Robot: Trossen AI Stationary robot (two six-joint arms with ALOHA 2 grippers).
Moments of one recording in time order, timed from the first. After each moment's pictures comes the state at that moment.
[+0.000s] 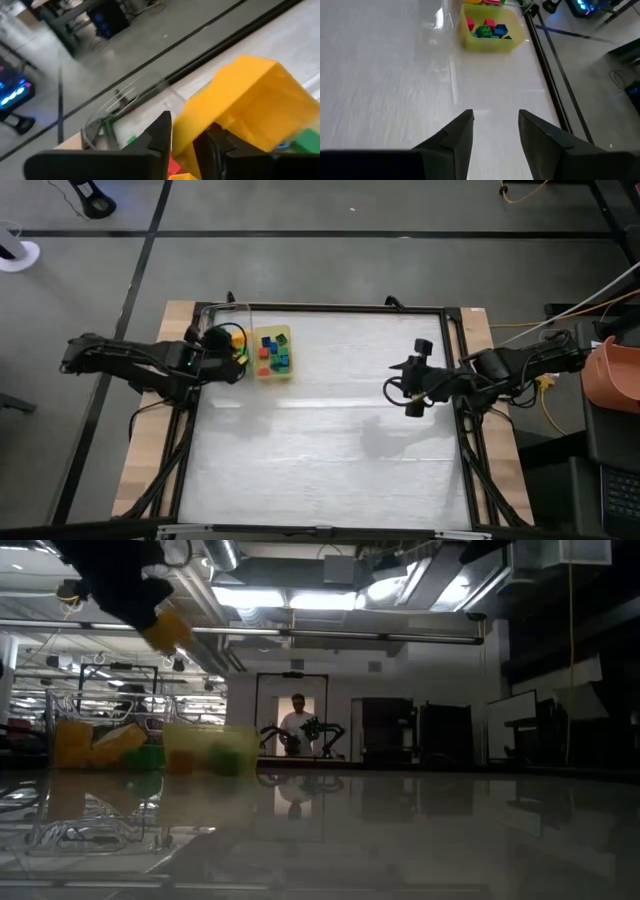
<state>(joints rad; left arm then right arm) -0.08 0.92 0.83 -1.11 -1.05 -0.79 0.33 1.11 1.22 -0.92 0.55 0.10</state>
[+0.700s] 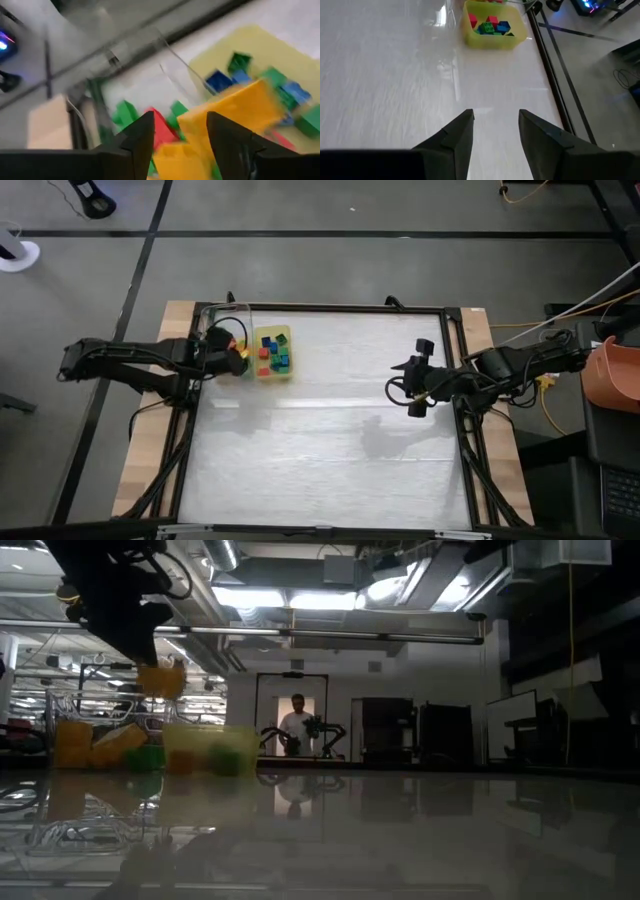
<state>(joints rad) 0.05 0.93 0.77 -1.08 -0.87 -0.83 0.33 1.09 1.22 -0.94 0.54 0.10</state>
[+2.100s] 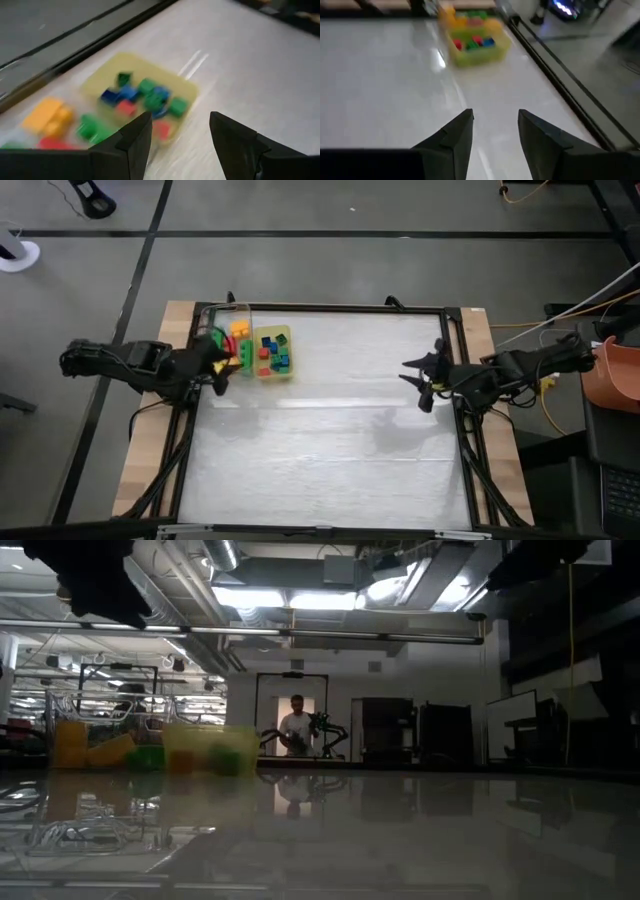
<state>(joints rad) -0.14 0.55 0.73 -0.90 -0.58 -0.58 0.33 0.79 0.89 -0.73 0.61 0.26</state>
